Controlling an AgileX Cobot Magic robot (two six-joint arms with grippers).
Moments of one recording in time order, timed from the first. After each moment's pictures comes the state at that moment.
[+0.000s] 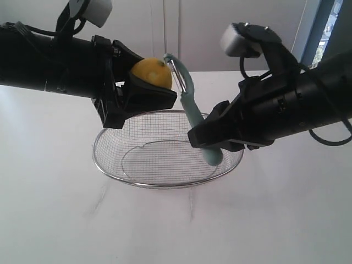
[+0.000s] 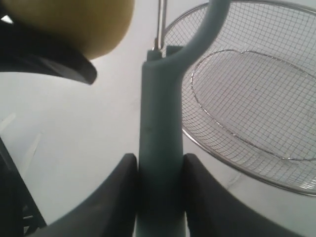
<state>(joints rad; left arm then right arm) -0.48 1.41 -1.02 -1.39 0.78 1.73 0.42 1.27 -0.92 0.84 0.76 -0.71</state>
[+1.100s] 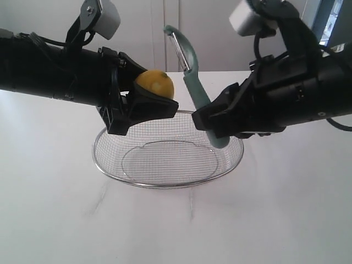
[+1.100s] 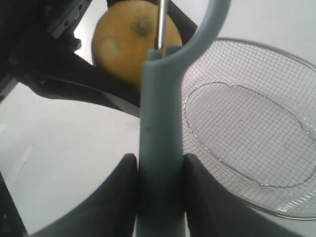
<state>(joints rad) -0.48 1.45 -1.02 -1.38 0.79 1.72 0.44 1.16 -0.93 0.79 0.72 -0.72</state>
